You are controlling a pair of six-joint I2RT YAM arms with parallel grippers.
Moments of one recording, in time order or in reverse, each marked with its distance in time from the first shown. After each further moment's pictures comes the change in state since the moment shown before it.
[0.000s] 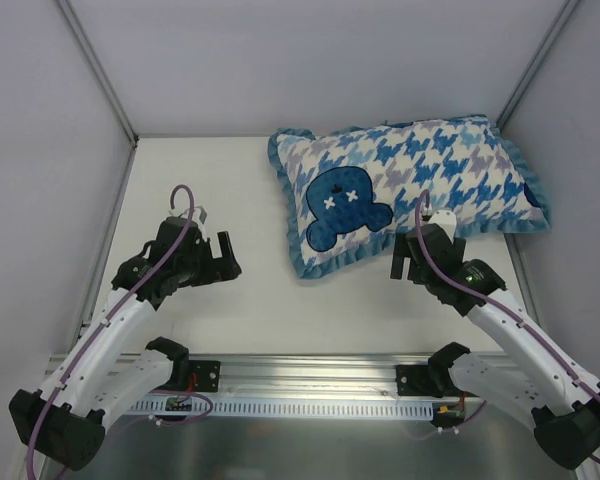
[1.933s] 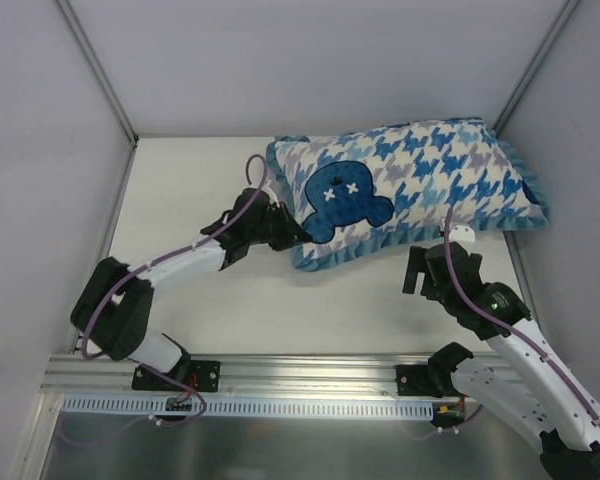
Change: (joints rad) left arm -0.239 0.708 0.112 0.859 0.255 -0.435; right arm 0.000 -0.200 -0.043 -0.117 -0.020 0.018
